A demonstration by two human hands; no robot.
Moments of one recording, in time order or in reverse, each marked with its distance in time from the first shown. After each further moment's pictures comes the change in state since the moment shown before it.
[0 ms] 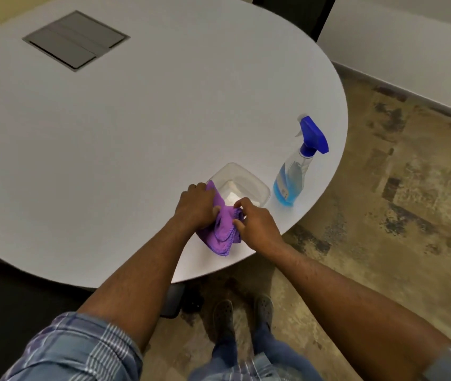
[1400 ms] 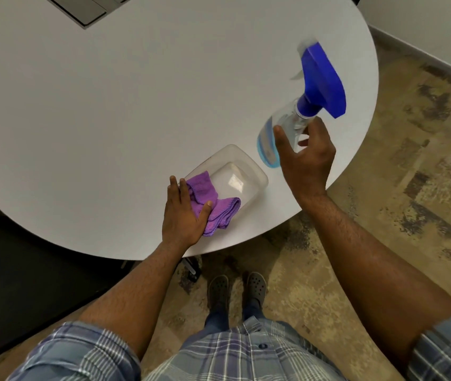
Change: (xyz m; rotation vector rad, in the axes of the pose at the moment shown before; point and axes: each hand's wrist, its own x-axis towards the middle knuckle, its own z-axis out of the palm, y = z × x) left_hand -0.044 0.011 0.080 -0.450 0.204 -0.375; right_hand 0.056 0.019 -0.115 0.413 0.662 -0.150
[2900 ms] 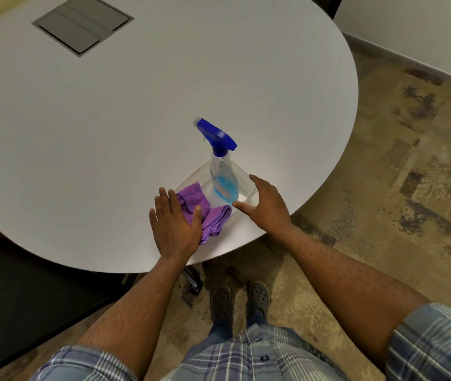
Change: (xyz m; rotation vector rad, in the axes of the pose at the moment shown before) left_hand -0.011 0.022 -0.001 0.143 0.187 -0.095; right_hand -0.069 0.072 0.029 -0.220 -0.590 0.143
